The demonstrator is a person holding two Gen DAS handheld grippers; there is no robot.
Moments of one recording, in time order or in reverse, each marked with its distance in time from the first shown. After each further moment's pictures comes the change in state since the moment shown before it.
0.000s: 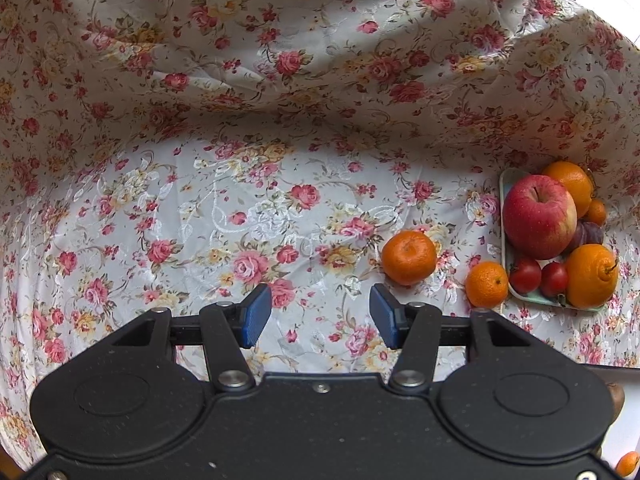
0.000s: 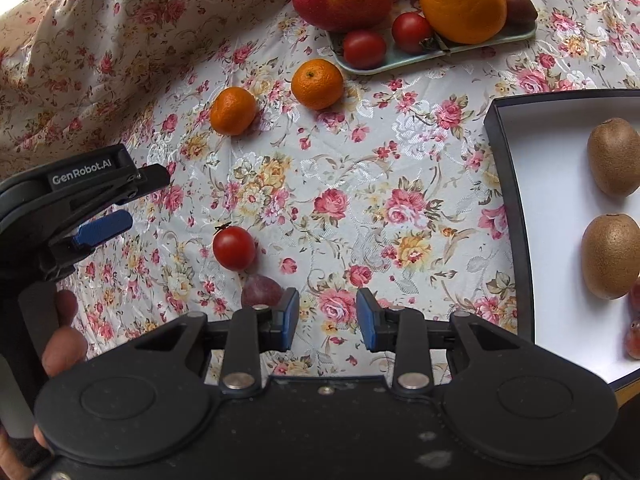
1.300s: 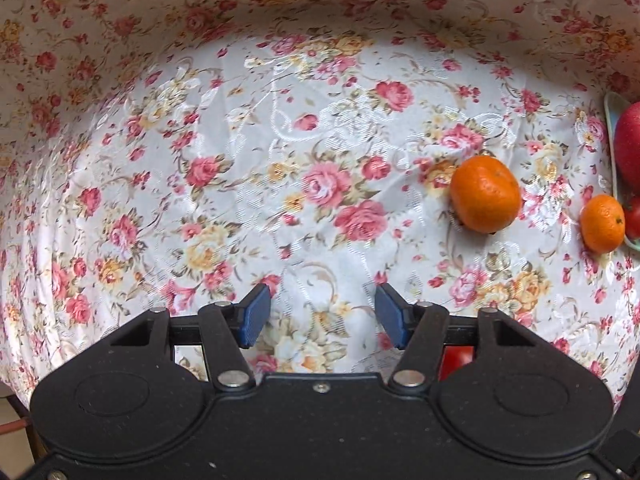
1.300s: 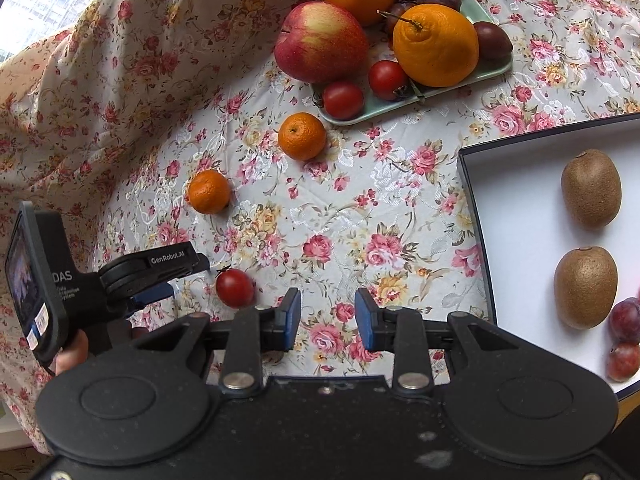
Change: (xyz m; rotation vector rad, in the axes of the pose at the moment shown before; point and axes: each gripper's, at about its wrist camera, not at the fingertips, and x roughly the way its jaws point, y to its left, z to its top) left arm 0.049 0.044 -0.032 -0.021 0.238 0.172; right arm -0.024 -0.012 0.016 0.030 -0.068 0.035
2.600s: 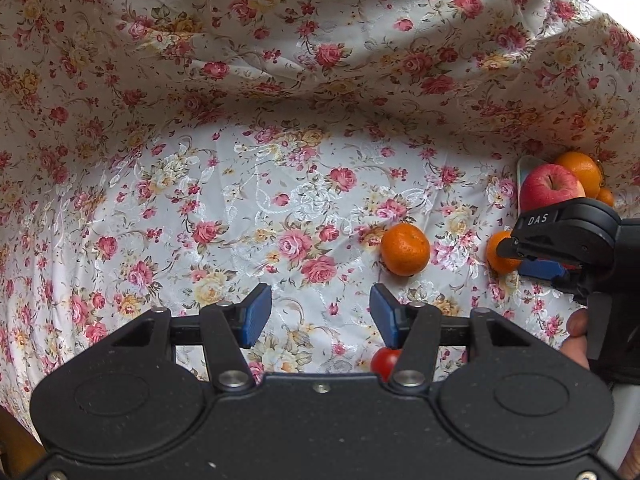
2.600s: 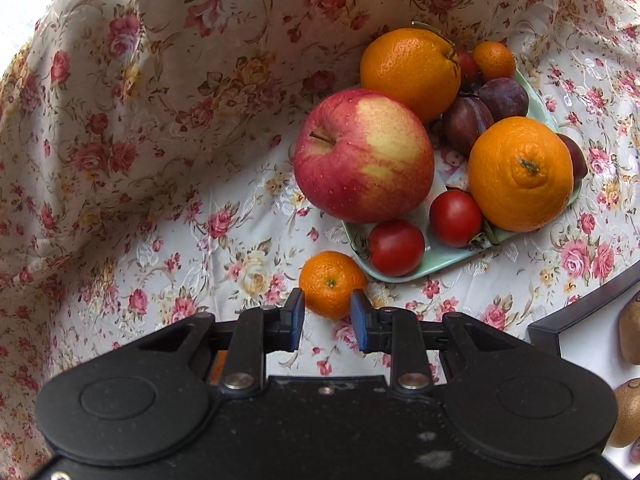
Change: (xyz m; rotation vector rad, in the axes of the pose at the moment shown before) left arm -0.079 -0.002 0.015 0.018 -0.150 -0.152; right arm 0.074 0.055 0.104 0.023 -0.177 -0.201
